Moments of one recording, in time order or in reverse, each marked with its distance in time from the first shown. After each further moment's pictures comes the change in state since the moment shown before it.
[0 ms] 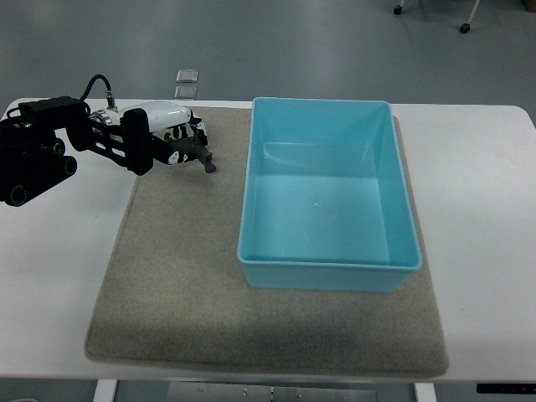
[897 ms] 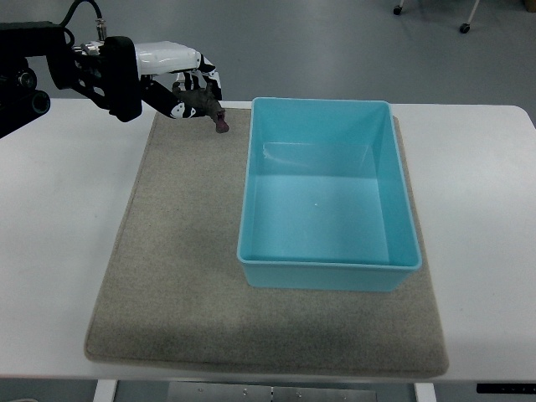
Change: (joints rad) left arm -0.210 0.132 -0.031 -0.232 -0.029 -0.159 -0.003; right arm 0.001 0.000 0.000 0.000 0.000 0.000 0.000
